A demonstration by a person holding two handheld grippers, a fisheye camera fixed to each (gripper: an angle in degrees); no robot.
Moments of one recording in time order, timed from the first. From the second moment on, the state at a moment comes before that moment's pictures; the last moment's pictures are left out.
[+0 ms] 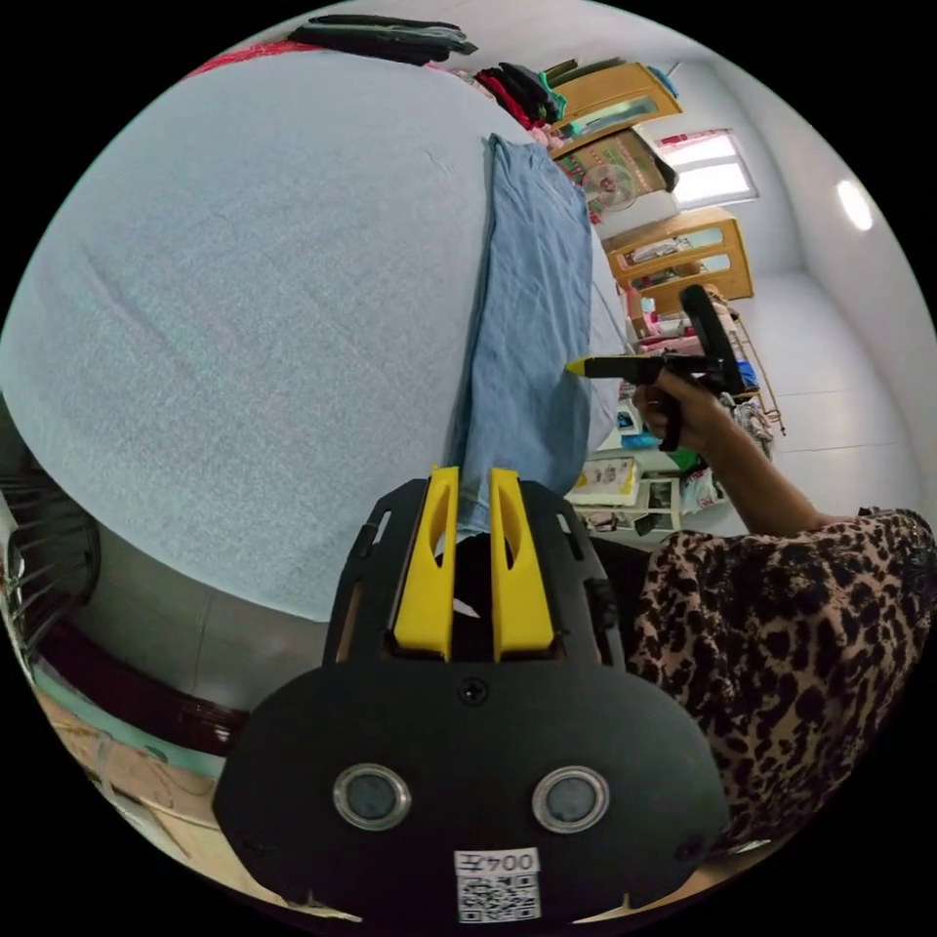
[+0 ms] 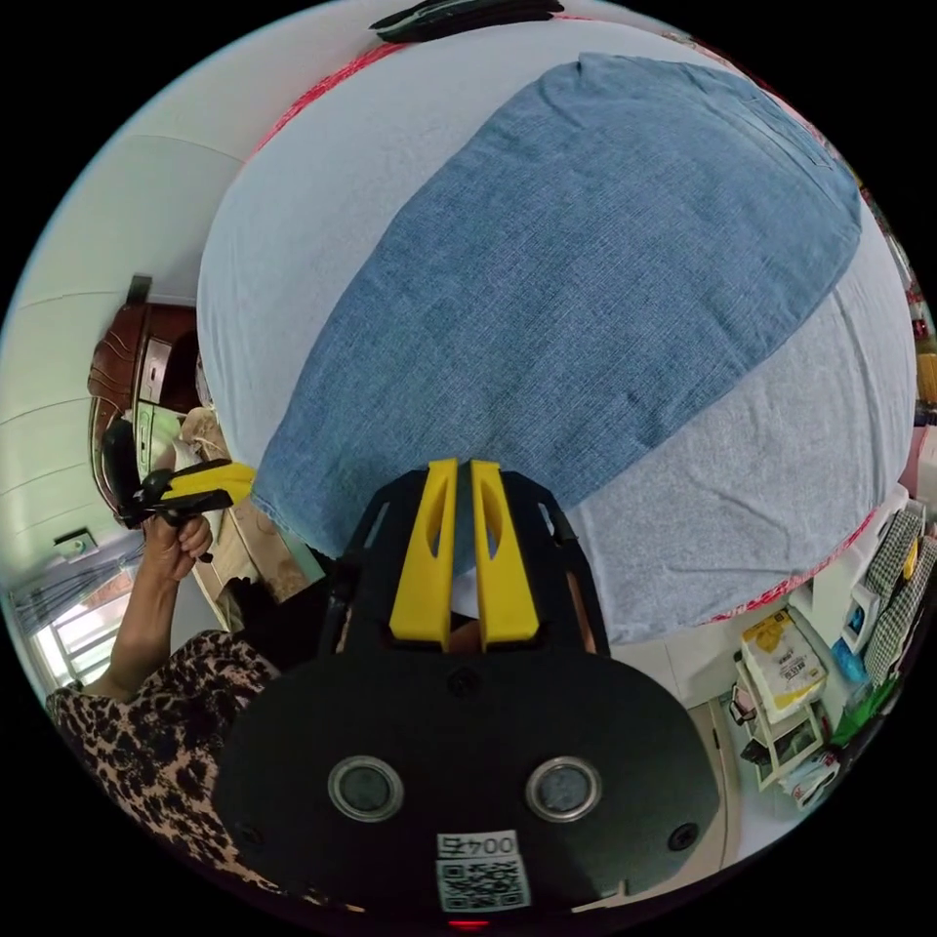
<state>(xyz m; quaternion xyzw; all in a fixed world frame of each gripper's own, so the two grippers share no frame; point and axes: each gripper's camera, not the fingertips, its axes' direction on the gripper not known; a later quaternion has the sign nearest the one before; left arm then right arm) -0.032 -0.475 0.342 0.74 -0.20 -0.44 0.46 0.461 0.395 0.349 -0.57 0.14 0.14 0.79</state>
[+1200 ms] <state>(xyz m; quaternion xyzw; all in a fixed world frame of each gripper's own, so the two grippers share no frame) -0.048 -0.450 0.283 0.59 -0.25 -0.36 0.68 0.275 0.434 0.434 -0.59 0.26 0.12 0.76</state>
